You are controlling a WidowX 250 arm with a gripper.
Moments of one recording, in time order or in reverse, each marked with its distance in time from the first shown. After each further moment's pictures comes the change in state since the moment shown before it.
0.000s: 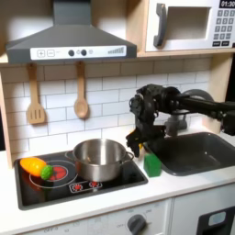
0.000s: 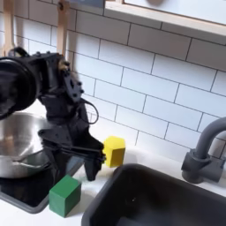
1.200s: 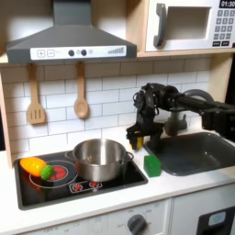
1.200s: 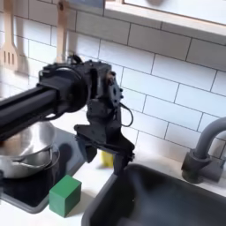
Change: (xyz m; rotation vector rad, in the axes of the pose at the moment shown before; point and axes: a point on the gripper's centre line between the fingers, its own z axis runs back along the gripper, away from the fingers) arm 0.046 -0.013 -0.029 0.098 -0.026 -0.069
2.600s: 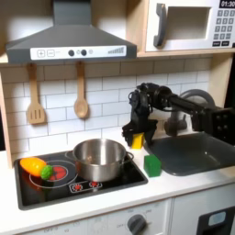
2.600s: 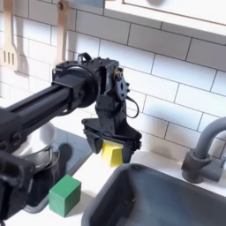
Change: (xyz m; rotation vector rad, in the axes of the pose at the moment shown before) arm 0.025 0.004 -0.011 0.003 -0.041 0.080
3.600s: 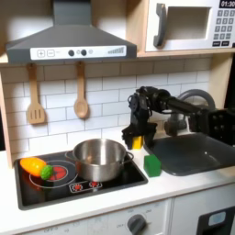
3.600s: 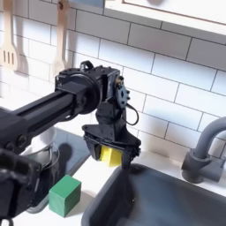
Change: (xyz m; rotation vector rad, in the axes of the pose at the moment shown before) arm 0.000 0.002 -0.012 0.006 0.019 -0.009
